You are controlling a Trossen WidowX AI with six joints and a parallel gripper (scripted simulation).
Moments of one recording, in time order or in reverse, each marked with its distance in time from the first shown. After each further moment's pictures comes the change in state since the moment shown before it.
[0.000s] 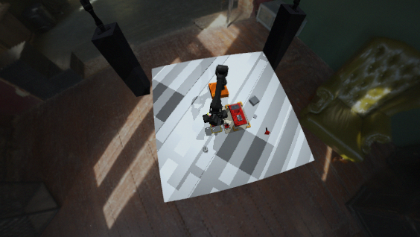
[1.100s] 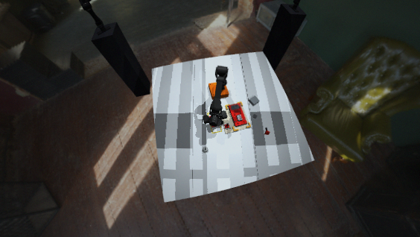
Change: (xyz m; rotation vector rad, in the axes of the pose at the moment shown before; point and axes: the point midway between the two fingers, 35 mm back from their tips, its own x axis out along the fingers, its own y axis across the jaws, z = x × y) arm 0.023 0.001 -0.003 0.000 0.003 0.002
